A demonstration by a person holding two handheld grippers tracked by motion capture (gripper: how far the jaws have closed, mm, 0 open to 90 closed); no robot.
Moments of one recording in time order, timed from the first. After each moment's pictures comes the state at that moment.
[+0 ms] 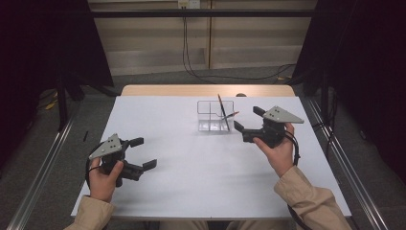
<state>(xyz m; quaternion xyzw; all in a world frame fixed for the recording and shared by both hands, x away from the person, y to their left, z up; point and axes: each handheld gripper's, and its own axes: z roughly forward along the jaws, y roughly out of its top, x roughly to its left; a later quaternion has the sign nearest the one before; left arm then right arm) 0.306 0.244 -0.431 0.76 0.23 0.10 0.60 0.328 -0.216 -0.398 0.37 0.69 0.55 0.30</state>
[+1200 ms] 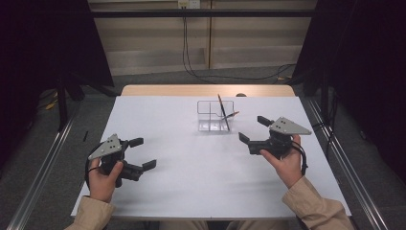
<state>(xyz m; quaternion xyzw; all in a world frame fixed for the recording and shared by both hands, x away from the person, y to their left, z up) 0.305 0.245 -0.430 0.77 0.23 0.10 0.59 0.302 -0.230 -0.410 0.35 0.70 0.55 0.28</state>
